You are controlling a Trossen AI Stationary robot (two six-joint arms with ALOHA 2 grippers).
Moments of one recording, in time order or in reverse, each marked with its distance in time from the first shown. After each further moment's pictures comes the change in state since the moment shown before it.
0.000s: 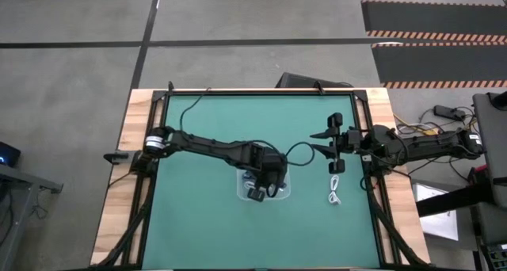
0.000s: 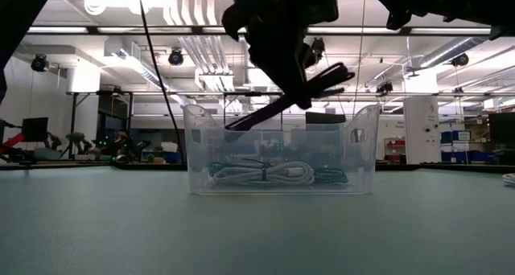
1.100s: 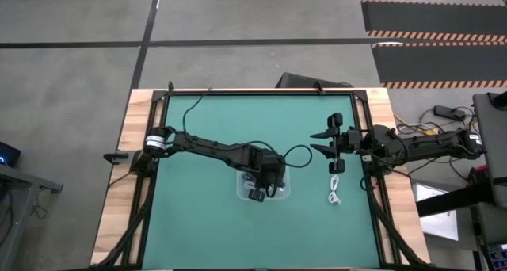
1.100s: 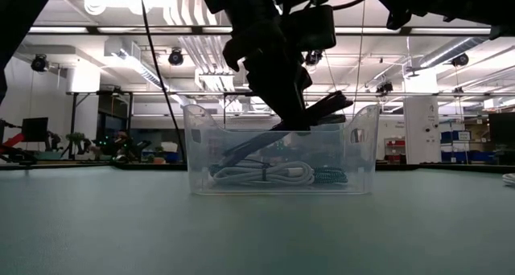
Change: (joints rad) left arm 0.008 0.001 -0.120 0.141 0.001 -0.037; right arm 0.000 0.000 0.001 0.000 -0.001 -0.003
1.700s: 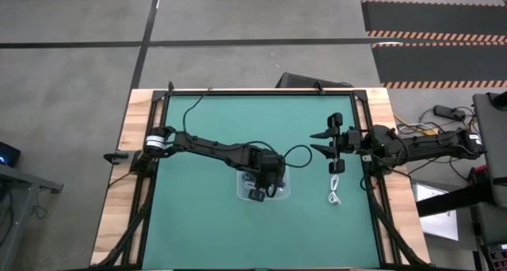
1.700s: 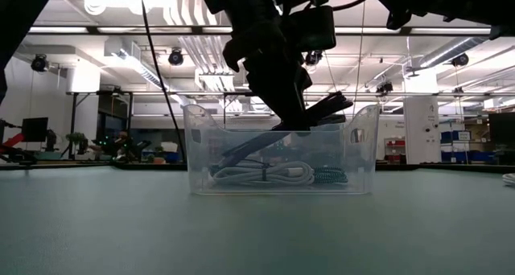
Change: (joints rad) left arm 0.000 0.000 0.000 0.000 0.000 -0.002; right arm 0.000 0.000 0.000 0.000 -0.001 -0.001
